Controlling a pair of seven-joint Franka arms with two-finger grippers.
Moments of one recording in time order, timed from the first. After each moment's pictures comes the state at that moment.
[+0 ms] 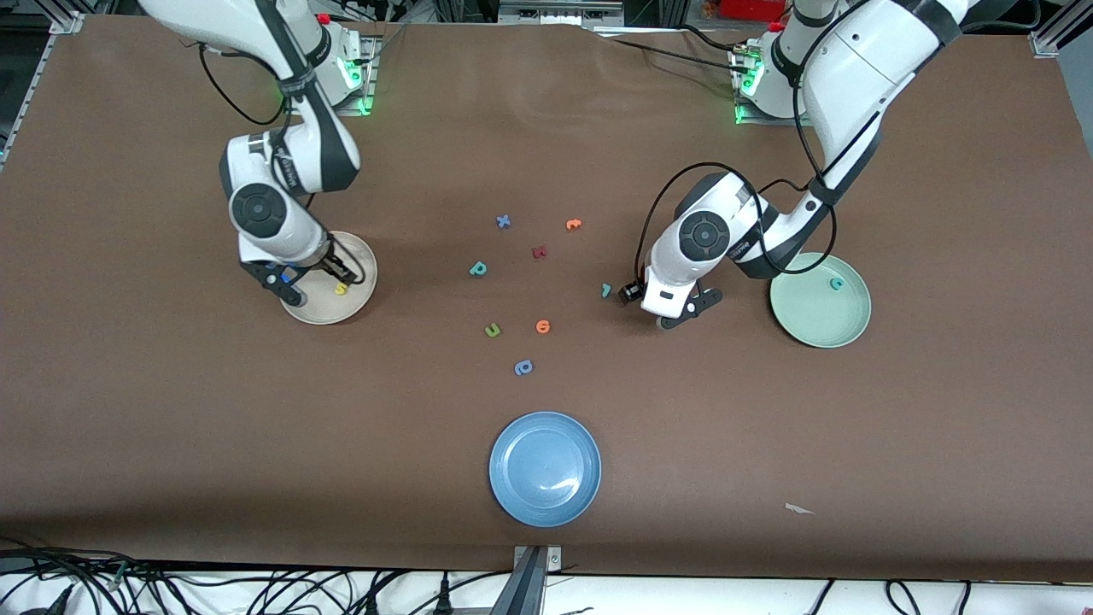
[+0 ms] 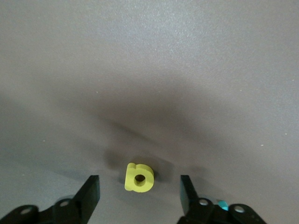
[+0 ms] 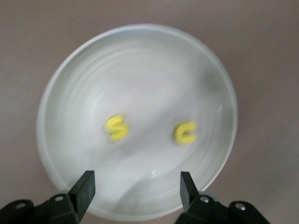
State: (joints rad) left arm 0.02 0.65 -0.57 -1.96 0.28 2.41 -1.23; right arm 0.50 0.27 -0.17 -2.25 -0.03 2.33 1.03
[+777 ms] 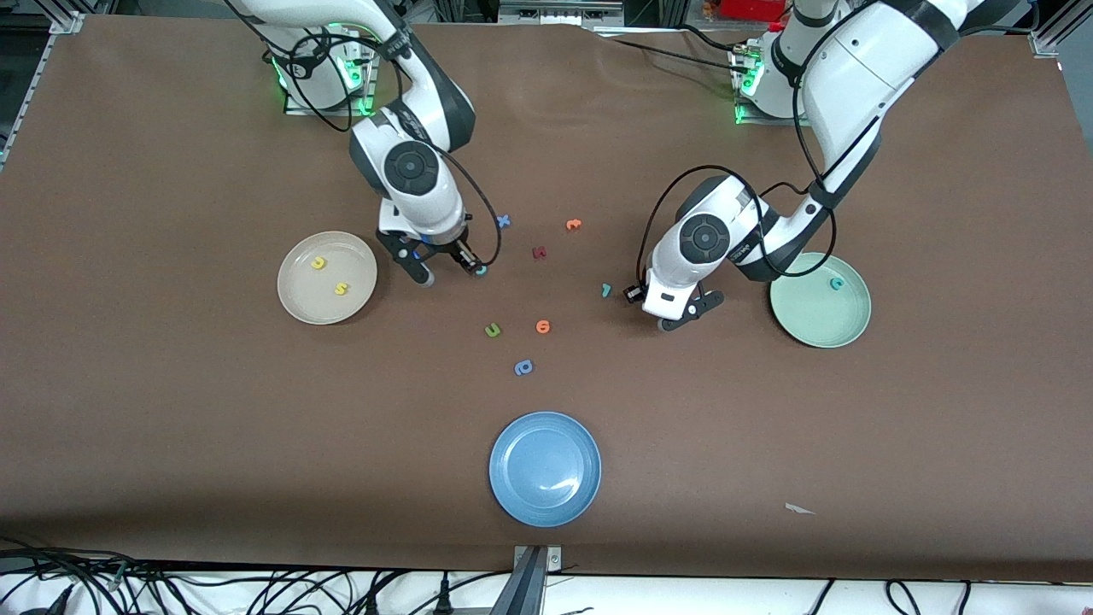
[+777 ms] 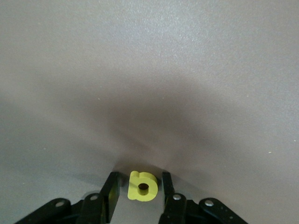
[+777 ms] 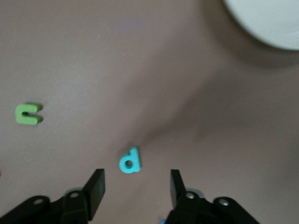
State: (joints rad) left arm 0.01 0.66 -0.56 -1.96 0.30 2.41 -1.23; right arm 0.55 0.43 0.12 -1.99 -0.01 2.36 1.47
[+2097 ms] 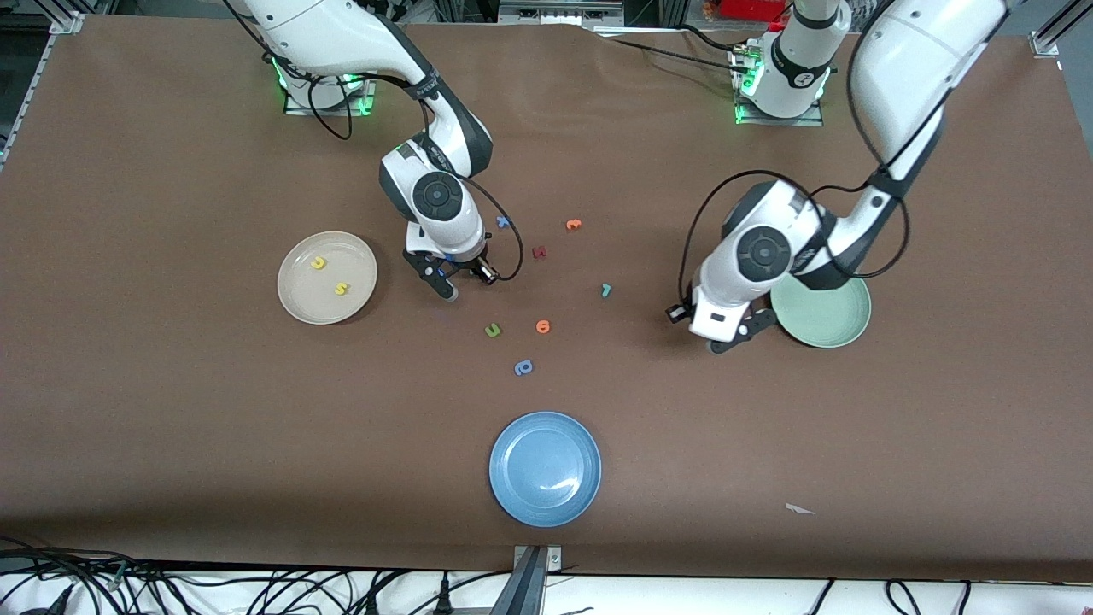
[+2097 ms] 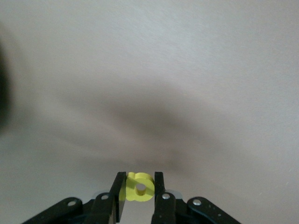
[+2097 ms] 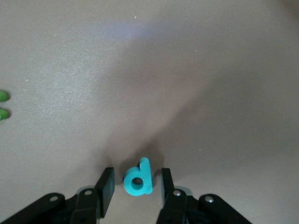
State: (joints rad) left arm 0.23 0.56 -0.65 -1.90 0.29 2.20 -1.05; right arm 0.57 0.56 0.12 -1.97 -0.01 2.48 1.46
